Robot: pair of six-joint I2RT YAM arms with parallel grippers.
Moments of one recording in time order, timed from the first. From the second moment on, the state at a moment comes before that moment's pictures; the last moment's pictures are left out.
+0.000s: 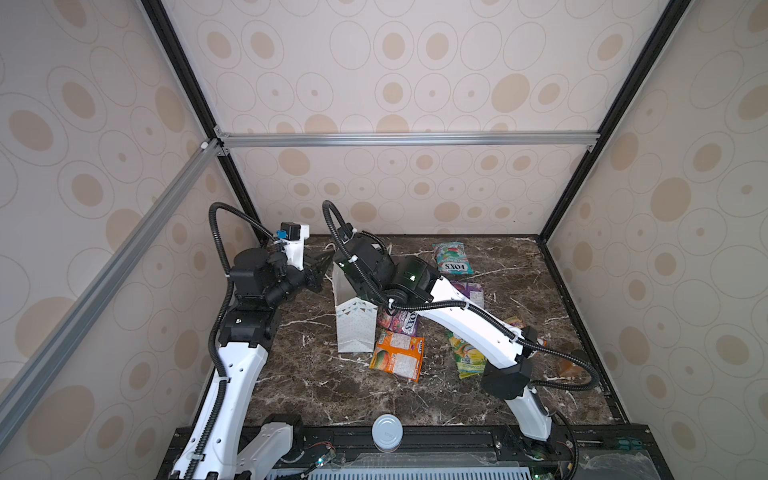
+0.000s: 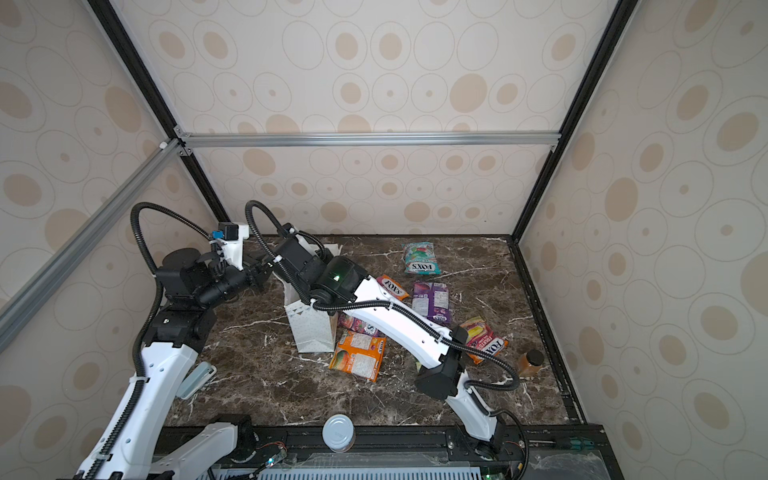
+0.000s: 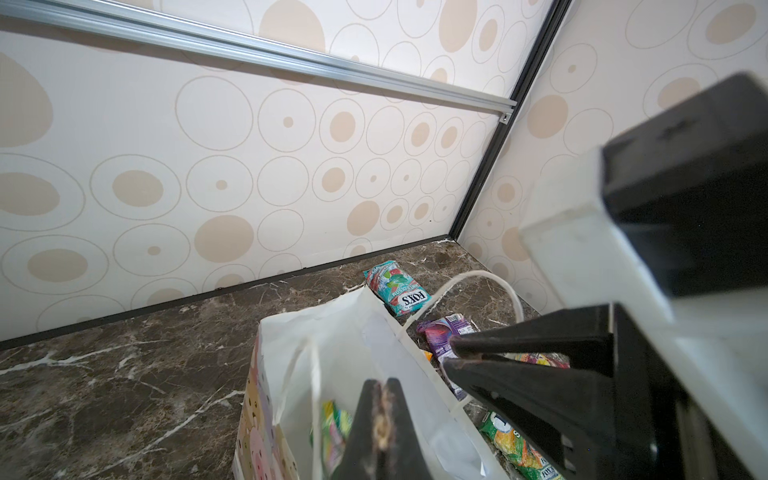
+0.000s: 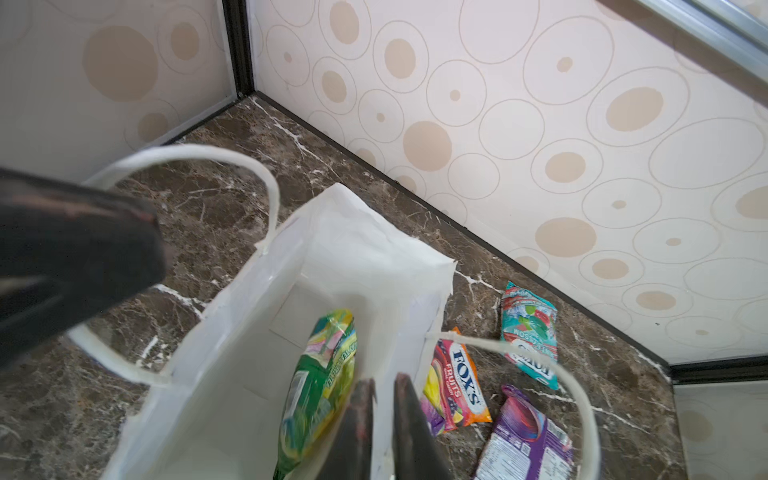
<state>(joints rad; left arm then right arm) -0.03 0.99 1.07 -0.23 0.61 -0.15 1.12 2.16 2.58 -1.11 0.67 0.17</state>
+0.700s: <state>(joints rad) -0.03 1.00 1.40 -0.58 0.21 -0.11 1.12 1.65 1.98 -0.78 0.45 0.16</state>
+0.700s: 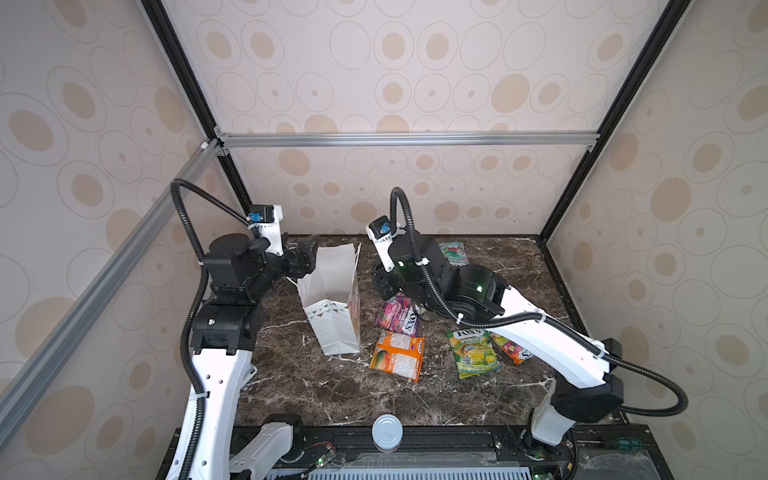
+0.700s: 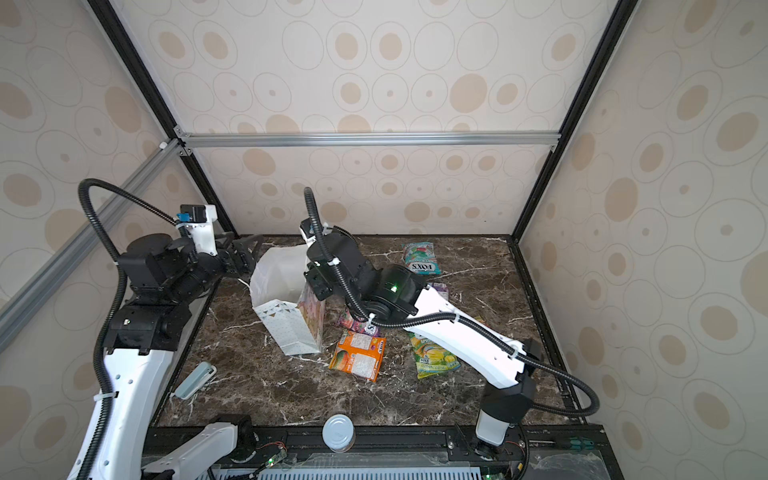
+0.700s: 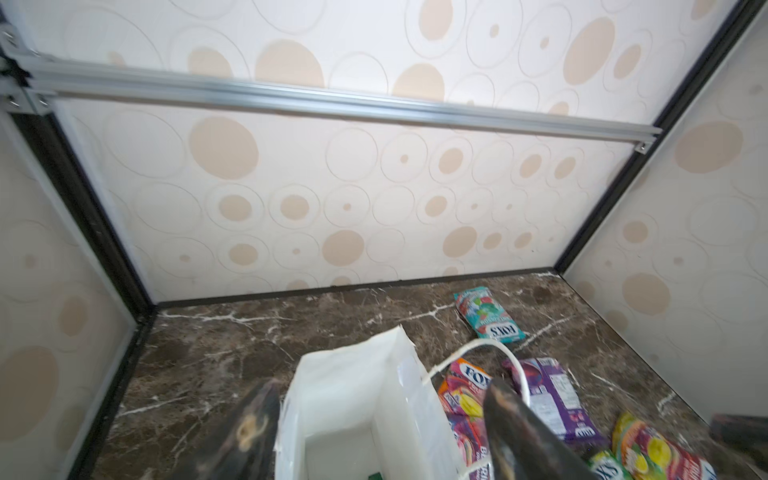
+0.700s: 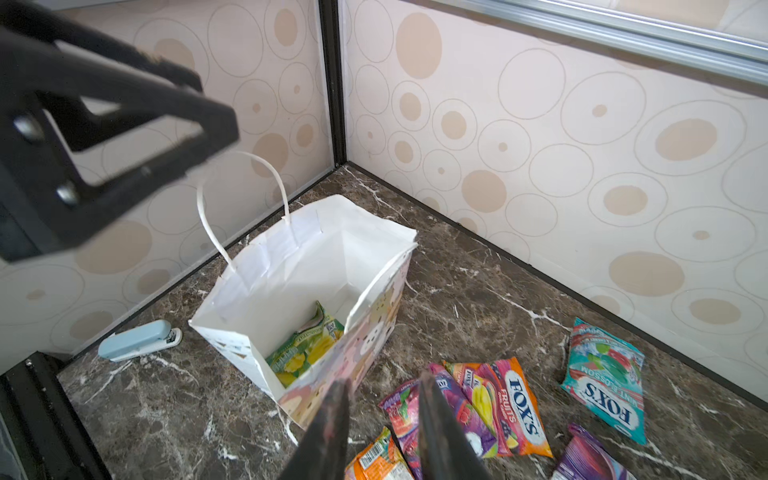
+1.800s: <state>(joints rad) -0.03 1.20 1.49 -1.01 0.09 -0.07 0.88 0.80 1.04 -0.74 0.40 0.36</state>
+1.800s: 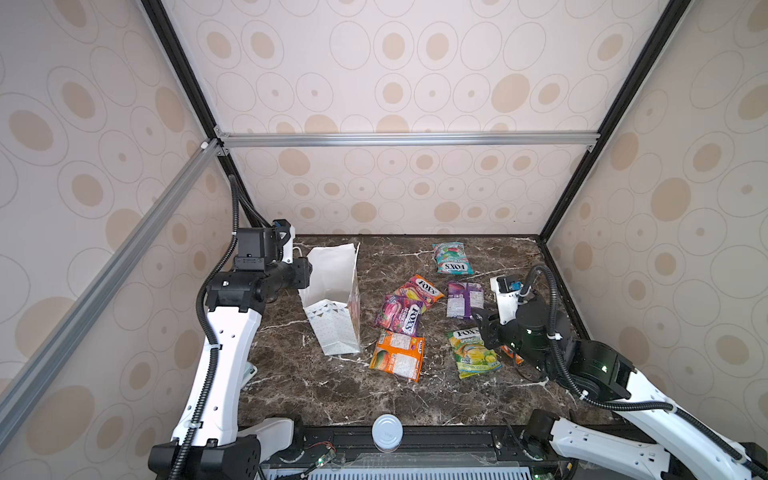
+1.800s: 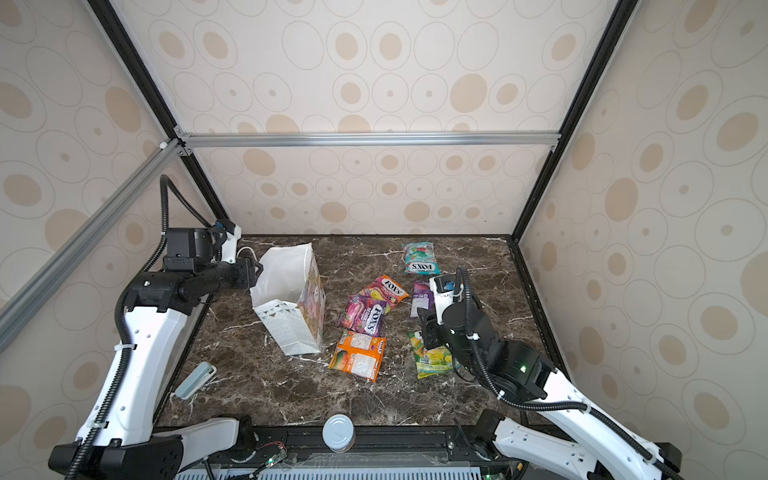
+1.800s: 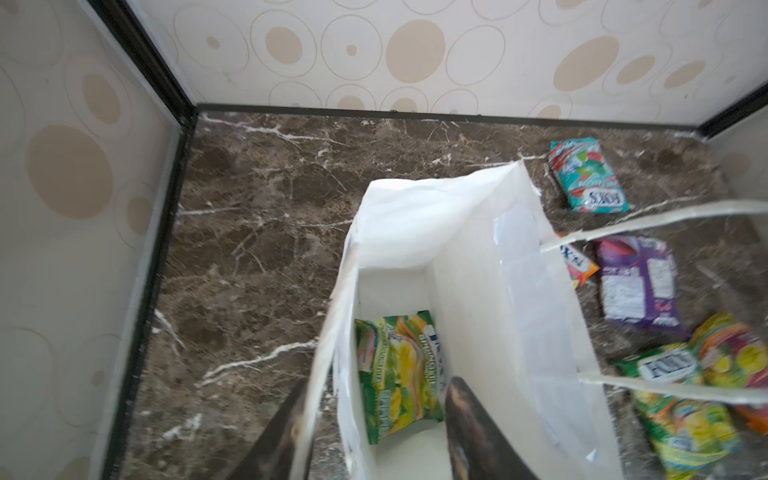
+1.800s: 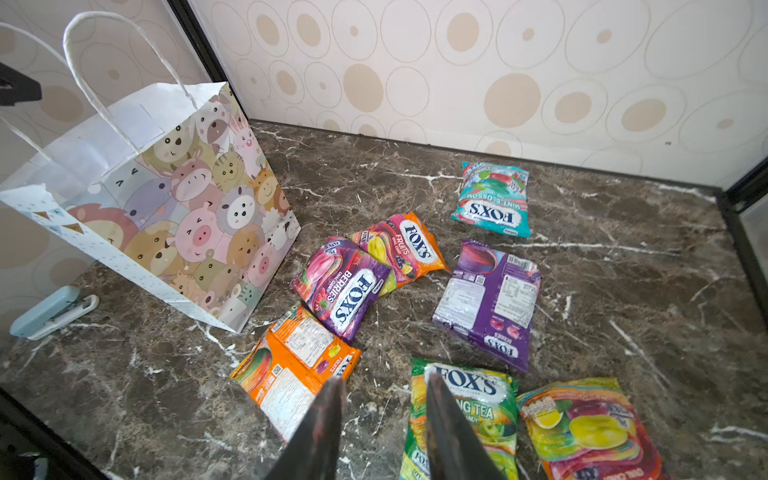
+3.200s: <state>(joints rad) -0.09 1.10 1.26 -0.53 0.54 -0.08 0.87 1.04 0.74 -0.62 0.09 0.52</state>
